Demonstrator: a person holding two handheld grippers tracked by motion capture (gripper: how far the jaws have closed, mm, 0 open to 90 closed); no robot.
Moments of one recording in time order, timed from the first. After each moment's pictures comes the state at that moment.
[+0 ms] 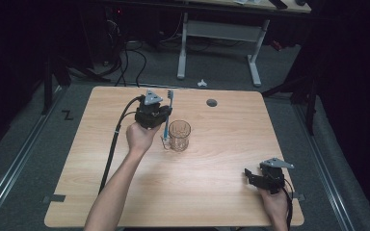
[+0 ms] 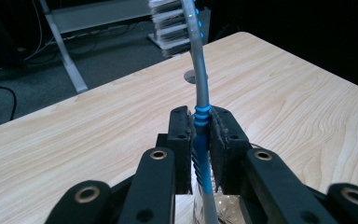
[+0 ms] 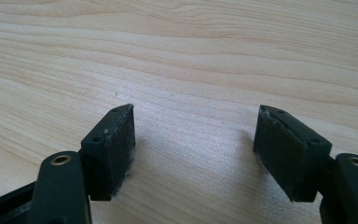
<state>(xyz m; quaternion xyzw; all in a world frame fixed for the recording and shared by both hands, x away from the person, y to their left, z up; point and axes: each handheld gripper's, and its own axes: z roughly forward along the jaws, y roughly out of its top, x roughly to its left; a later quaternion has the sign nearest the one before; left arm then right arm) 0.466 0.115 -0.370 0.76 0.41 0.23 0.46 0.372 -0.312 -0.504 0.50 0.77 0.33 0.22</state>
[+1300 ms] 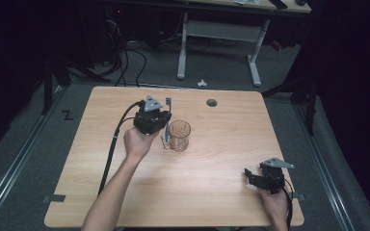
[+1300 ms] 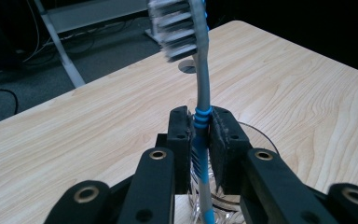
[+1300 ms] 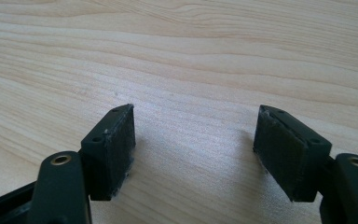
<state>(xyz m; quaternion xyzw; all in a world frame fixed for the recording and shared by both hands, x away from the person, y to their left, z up) 0.449 0.114 -0.372 0.77 0.39 0.23 0.45 0.372 -0.312 -0.504 0.50 0.77 0.33 0.22</state>
